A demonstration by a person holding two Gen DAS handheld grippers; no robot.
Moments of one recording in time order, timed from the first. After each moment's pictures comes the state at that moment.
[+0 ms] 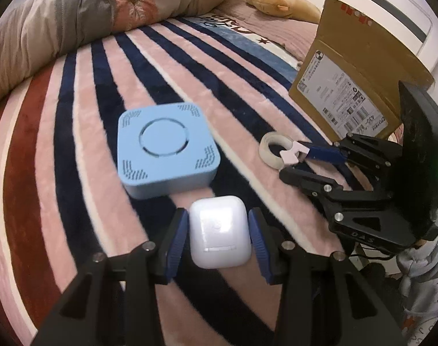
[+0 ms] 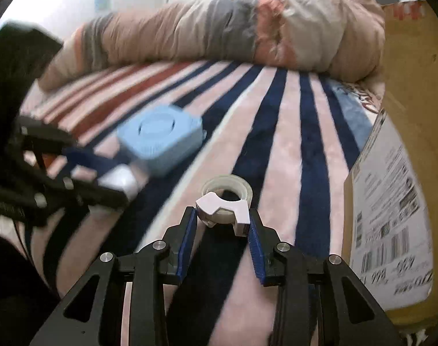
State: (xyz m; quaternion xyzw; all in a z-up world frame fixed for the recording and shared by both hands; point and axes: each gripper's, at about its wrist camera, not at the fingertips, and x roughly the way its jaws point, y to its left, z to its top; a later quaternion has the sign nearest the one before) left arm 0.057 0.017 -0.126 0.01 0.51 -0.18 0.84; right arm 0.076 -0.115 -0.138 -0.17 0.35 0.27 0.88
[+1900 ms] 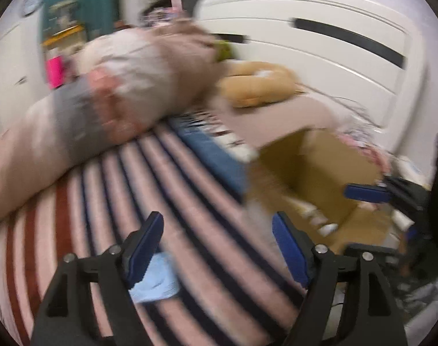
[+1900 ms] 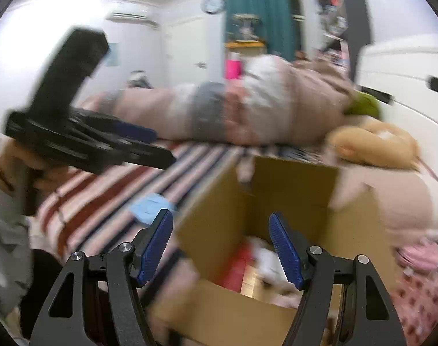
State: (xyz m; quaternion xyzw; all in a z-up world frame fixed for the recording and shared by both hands) left arm 0.074 -0.055 0.044 0.05 0.38 -0.14 0.92; right arm 0.026 -0.235 0.022 -0.10 0.22 0.33 0.91
